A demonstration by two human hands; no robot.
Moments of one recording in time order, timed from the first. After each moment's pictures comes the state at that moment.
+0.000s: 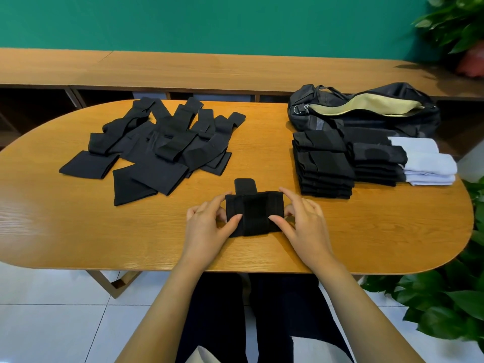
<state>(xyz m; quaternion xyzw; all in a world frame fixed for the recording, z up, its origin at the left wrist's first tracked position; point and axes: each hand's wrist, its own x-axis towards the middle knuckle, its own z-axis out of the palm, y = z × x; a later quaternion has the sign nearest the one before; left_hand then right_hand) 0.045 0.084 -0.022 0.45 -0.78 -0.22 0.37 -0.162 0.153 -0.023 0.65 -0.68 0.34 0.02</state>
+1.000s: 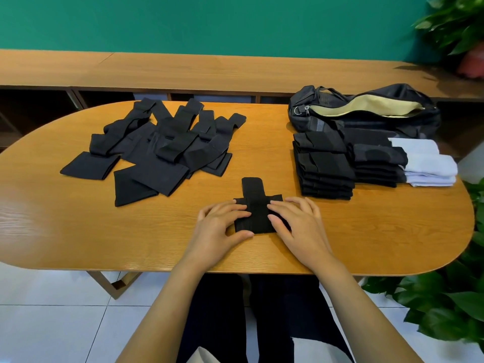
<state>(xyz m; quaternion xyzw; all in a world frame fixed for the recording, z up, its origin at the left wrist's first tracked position) 0.043 0.080 -0.027 0.38 -0.86 -0.20 0.27 -0.161 0.151 -0.024 0.67 -0.70 0.26 0.00</state>
